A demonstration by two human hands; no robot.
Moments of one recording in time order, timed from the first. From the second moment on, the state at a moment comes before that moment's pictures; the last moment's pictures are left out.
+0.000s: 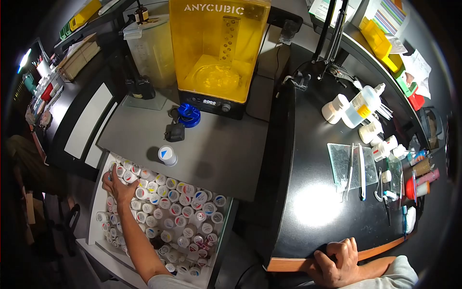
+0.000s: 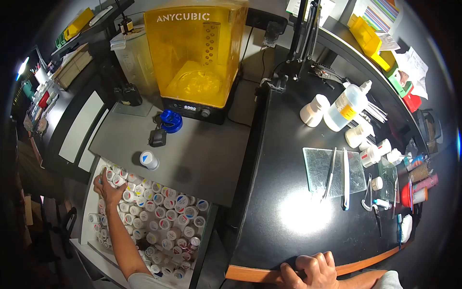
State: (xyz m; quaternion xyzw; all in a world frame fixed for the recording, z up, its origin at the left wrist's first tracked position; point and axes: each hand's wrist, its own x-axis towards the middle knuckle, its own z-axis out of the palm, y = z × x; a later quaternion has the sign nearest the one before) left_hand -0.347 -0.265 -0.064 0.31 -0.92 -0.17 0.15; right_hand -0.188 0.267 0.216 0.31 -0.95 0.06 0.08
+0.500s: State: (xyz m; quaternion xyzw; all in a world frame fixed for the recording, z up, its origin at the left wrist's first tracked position) left_hand -0.359 -0.271 -0.065 0.25 -0.95 -0.06 0.15; right_hand -0.193 0.270 0.211 0.31 -0.94 0.07 0.09
